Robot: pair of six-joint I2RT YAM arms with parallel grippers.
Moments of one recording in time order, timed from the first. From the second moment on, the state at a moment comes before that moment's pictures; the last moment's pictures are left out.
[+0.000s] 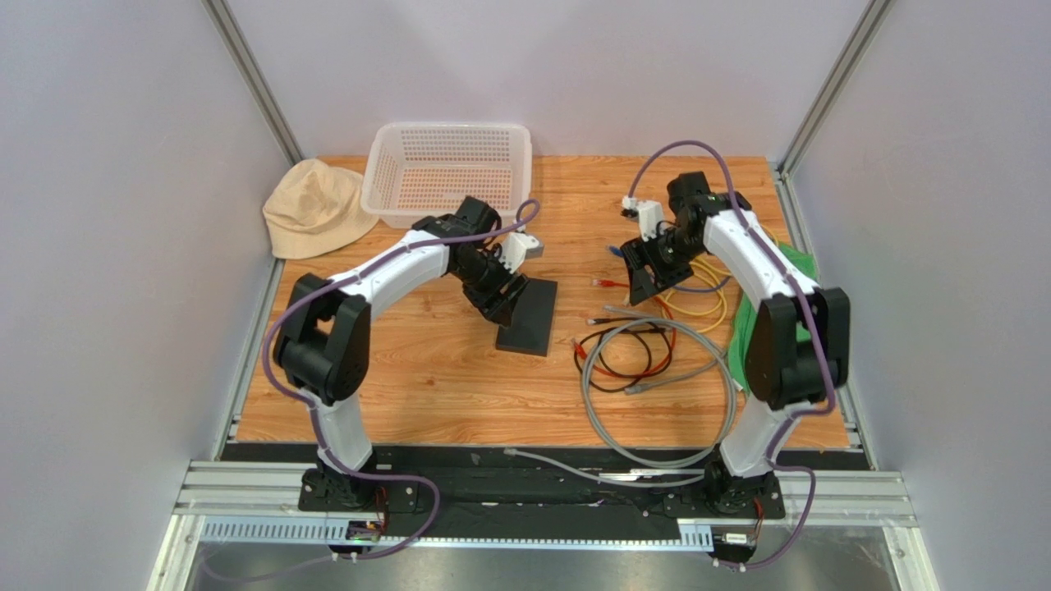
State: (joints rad) left arm -0.50 1.84 1.39 -0.77 0.44 0.36; right arm 0.17 1.80 1.50 -1.02 -0.40 -0.36
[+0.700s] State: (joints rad) left arm -0.13 1.56 1.42 -0.65 0.21 0.08; right arm 0.25 1.54 1.38 -0.70 0.18 -0.14
